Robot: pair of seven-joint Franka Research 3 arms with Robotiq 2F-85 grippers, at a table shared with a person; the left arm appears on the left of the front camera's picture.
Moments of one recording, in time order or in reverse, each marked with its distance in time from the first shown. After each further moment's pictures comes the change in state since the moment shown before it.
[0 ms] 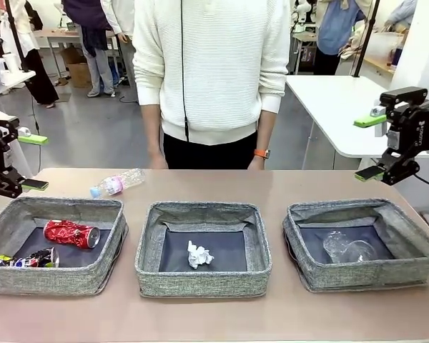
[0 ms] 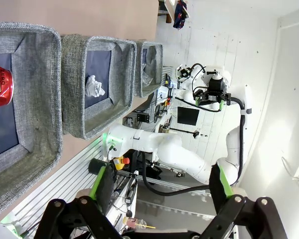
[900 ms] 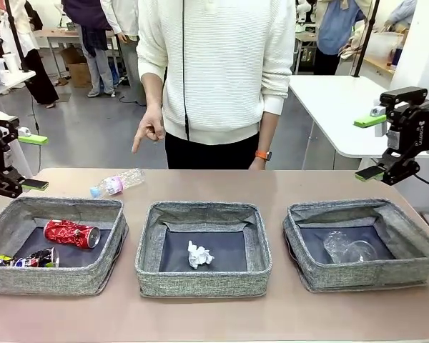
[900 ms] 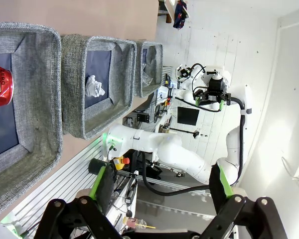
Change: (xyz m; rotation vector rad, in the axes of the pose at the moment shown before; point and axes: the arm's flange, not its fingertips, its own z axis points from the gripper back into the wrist) left arm 0.000 0.000 0.000 0.000 0.000 0.000; right arm 0.000 0.000 0.000 0.000 0.000 0.000
